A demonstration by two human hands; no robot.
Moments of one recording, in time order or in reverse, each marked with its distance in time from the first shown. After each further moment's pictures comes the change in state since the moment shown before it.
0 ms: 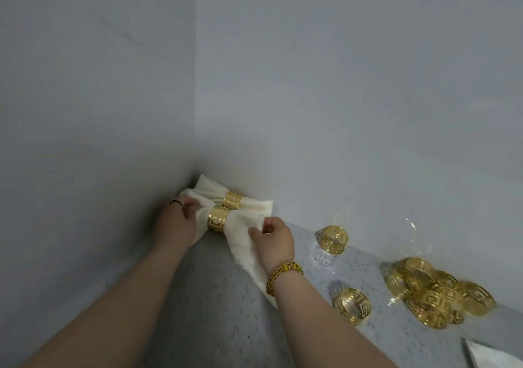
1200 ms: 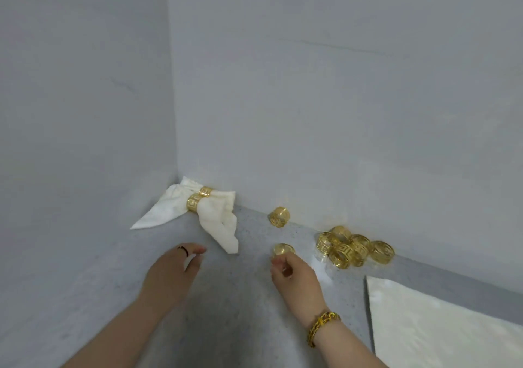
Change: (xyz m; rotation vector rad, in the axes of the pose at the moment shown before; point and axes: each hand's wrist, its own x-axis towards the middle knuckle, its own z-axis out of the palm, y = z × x) left_hand -0.206 0.054 -0.049 0.148 -0.192 0.258; right_hand -0.159 0.054 -0.150 -0.239 -0.022 -0.321
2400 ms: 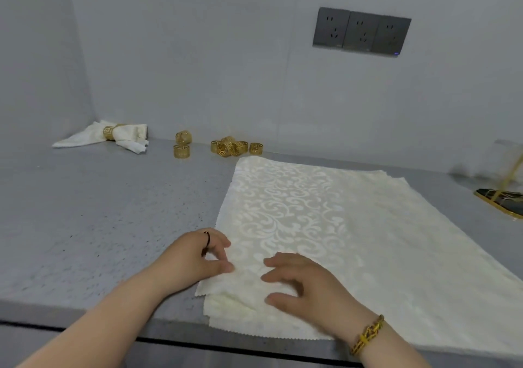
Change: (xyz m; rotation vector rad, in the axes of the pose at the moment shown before) left_hand -0.334 0.093 0.133 -0.210 -0.503 0.434; right_hand -0.402 0.130 -0.128 -0.249 -0.169 -0.183
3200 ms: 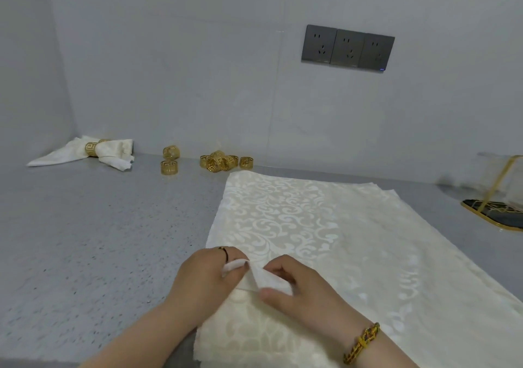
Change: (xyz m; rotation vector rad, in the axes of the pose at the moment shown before) left_hand 0.020 0.026 0.023 0.227 0.322 0.136; right_hand 0.019 -0.010 -0.018 0.224 0.079 0.194
